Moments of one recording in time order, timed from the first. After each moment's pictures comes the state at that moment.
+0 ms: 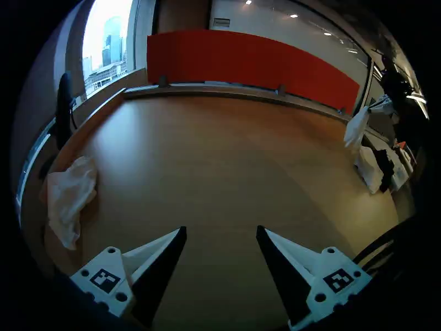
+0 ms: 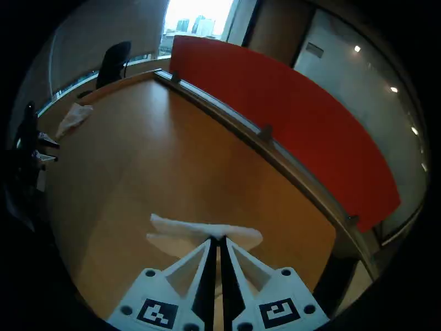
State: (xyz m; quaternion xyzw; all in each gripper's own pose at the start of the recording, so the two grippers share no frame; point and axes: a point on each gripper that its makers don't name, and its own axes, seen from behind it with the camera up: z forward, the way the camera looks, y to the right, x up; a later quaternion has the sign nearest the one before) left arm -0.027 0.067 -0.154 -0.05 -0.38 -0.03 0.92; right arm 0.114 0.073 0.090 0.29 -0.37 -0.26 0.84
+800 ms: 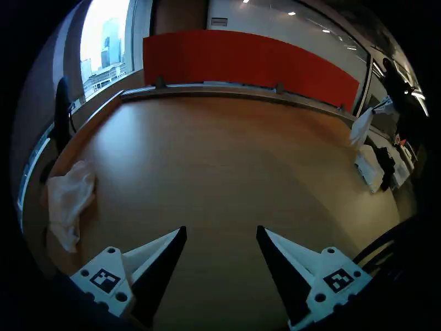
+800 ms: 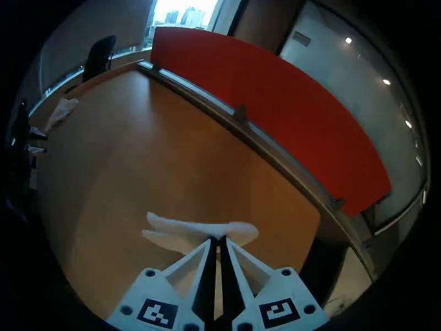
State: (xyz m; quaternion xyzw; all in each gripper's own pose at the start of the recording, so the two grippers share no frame) left arm -0.023 0.080 -0.148 -0.05 -0.38 -0.02 0.92; right arm 0.118 0.152 0.100 0.25 -0.40 -0.27 0.84
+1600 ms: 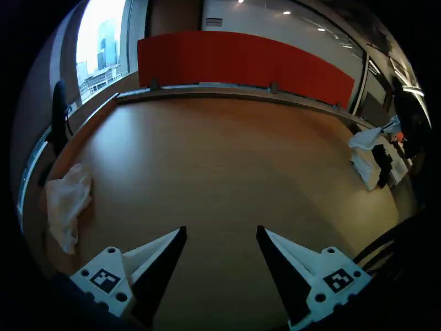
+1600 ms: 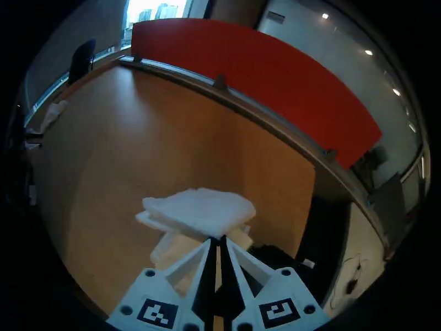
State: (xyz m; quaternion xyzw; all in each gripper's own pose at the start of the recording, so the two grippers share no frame) left arm -0.019 0.091 -0.153 -0.06 -0.38 -0.02 0.92; right arm 0.078 0.234 0.017 0.18 -0.45 -0.22 0.85
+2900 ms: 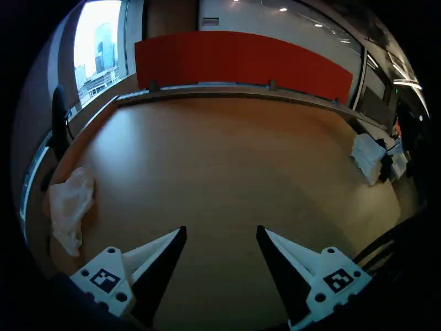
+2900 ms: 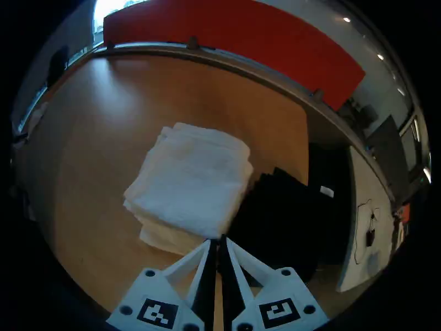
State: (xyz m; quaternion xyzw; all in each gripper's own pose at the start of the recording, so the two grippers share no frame) left arm -0.017 0.085 -0.157 -0.06 -0.38 0.00 0.92; right arm -0.008 0.292 -0.061 0.11 -0.51 -0.18 0.83
